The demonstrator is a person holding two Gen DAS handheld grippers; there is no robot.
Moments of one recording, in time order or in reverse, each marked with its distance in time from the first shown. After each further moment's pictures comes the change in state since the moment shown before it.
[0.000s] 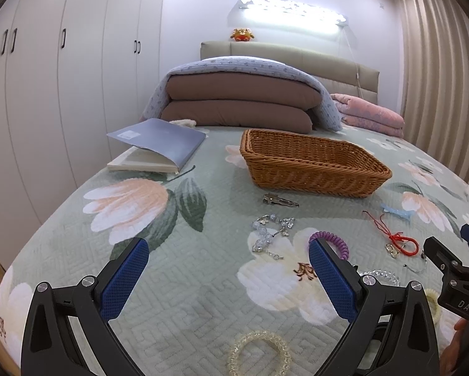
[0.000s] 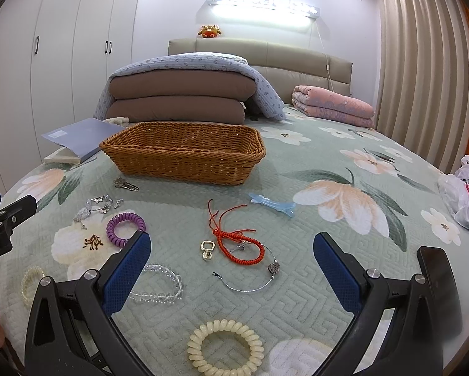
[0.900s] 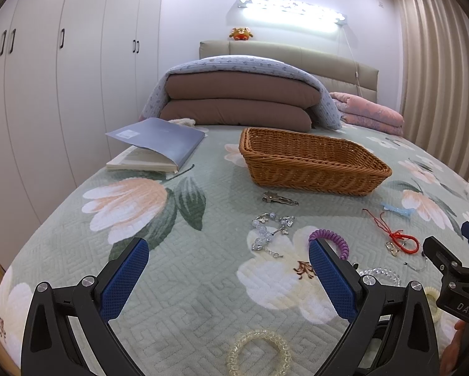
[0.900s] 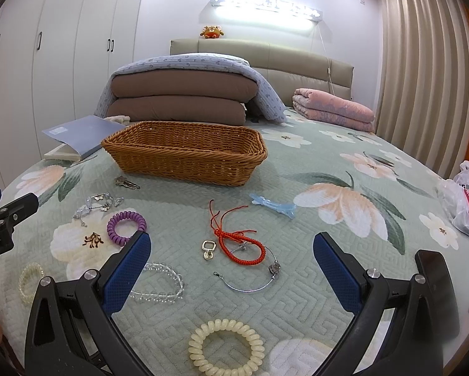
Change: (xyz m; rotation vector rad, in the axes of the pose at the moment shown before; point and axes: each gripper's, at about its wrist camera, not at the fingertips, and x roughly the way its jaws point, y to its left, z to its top) left arm 0.001 -0.002 -0.002 0.017 -0.013 0.005; right arm -0.002 0.002 -0.002 -0.018 -0.007 -0.006
